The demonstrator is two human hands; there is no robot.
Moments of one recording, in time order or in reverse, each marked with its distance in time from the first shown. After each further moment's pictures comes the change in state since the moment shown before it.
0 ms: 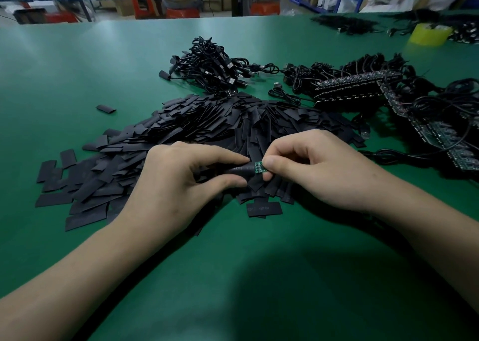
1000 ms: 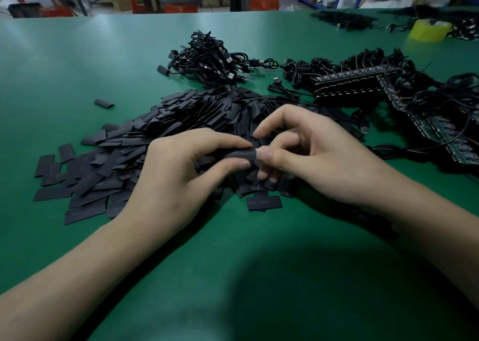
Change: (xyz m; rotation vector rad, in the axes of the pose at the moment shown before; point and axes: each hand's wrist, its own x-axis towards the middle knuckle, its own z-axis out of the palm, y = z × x) left_hand 0.001 0.004 0.002 -0.067 0.051 0.000; right_hand 0.000 0.007 0.006 0.368 0.006 -0.098
